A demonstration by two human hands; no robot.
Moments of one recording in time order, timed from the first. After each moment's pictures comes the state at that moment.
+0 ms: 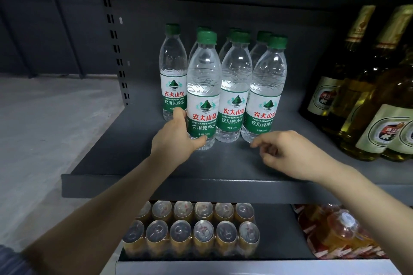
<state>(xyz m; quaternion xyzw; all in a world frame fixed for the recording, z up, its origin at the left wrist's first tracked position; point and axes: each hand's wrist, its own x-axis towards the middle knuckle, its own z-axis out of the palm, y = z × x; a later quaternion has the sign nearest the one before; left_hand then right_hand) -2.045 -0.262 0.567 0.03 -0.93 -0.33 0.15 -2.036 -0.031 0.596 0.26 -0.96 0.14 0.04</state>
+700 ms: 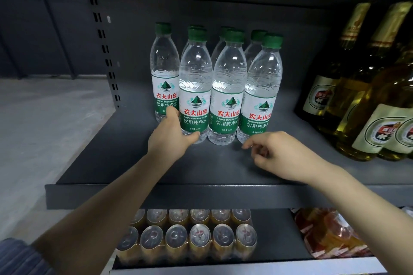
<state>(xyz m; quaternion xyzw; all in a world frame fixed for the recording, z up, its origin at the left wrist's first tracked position) -2.069 -0.261 0.563 0.06 -0.93 -0.34 0.16 -2.043 -0.036 0.592 0.25 -0.96 0.15 0.04</state>
